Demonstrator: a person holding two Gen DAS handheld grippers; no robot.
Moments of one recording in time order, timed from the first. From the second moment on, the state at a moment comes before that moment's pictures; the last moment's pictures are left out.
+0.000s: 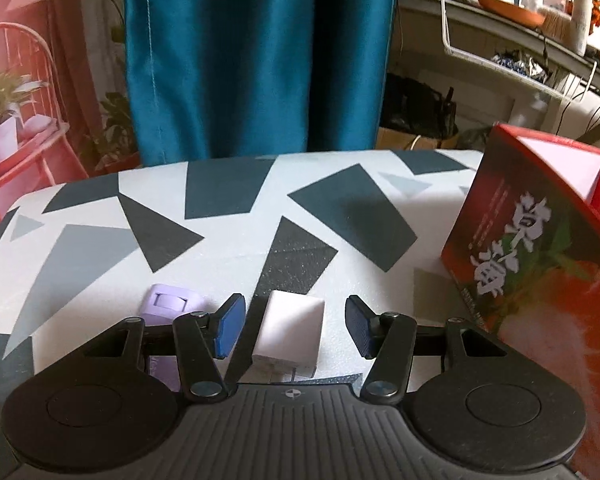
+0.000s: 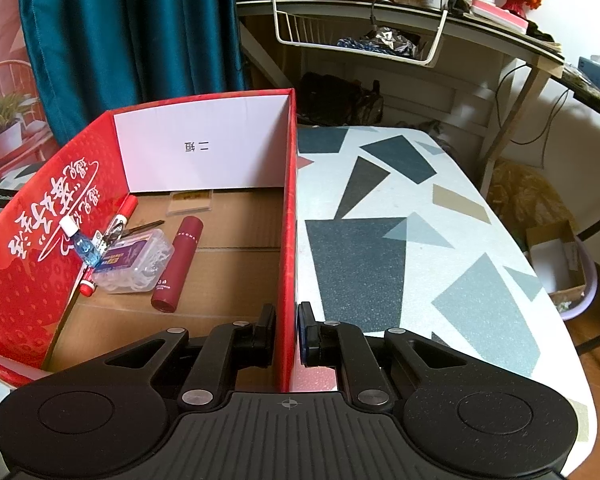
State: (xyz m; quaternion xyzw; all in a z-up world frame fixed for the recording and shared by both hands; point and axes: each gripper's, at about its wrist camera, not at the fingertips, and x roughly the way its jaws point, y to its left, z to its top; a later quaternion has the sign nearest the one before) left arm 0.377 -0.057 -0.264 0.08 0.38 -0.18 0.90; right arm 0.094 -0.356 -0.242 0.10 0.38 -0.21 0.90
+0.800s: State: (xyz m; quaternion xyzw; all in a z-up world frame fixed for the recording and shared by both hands) left arm 0.326 -0.070 -0.287 0.11 0.36 -0.20 0.90; right arm 0.092 -0.357 -0.242 0.10 0.38 -0.21 0.90
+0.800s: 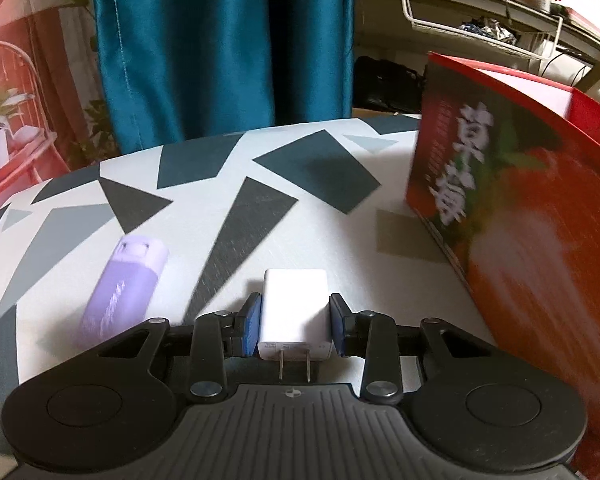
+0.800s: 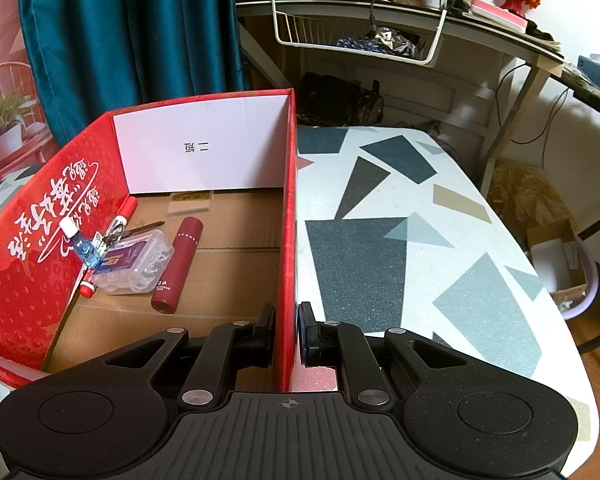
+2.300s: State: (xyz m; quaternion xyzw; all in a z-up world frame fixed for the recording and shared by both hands) left arm 0.290 -0.045 -0.255 0.05 0.31 -0.14 0.94; right arm 0.091 -0.358 -0.242 0.10 0.37 -0.21 0.90
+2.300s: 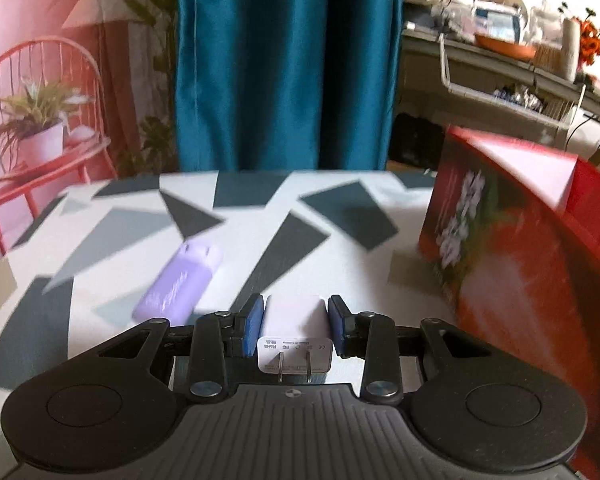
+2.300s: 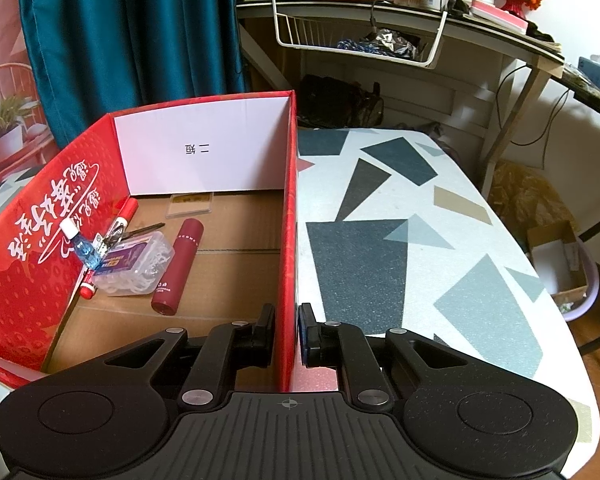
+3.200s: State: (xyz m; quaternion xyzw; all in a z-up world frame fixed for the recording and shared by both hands) left arm 0.295 -0.175 -0.185 0.09 0.24 -0.32 0.91; right arm 0.092 -0.357 -0.242 0.10 0.37 -0.20 0.90
